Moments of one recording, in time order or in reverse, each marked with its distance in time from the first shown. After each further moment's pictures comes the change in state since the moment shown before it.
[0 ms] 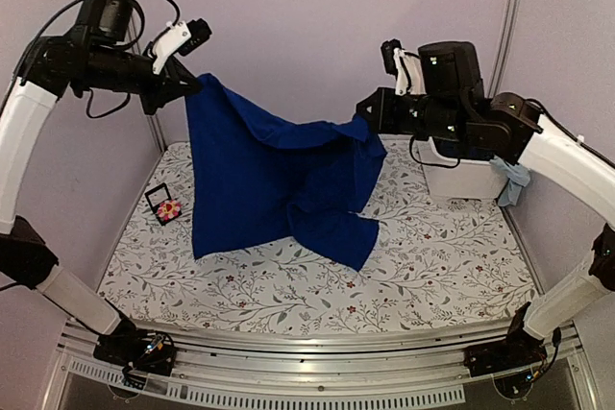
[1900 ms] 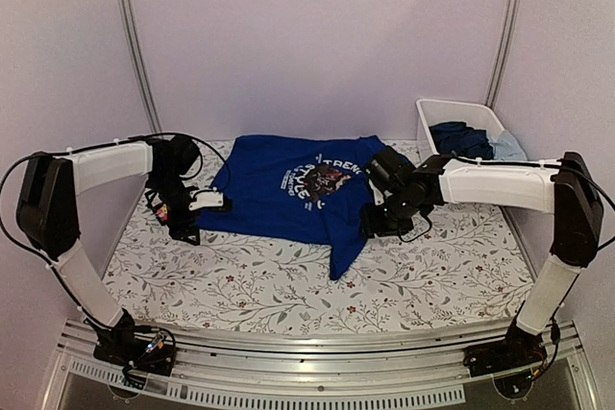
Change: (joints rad) left arm 0.208 0.190 -0.890 0.239 -0.092 0.426; right arm -0.072 0.256 -0.333 -0.174 -0.124 0.129
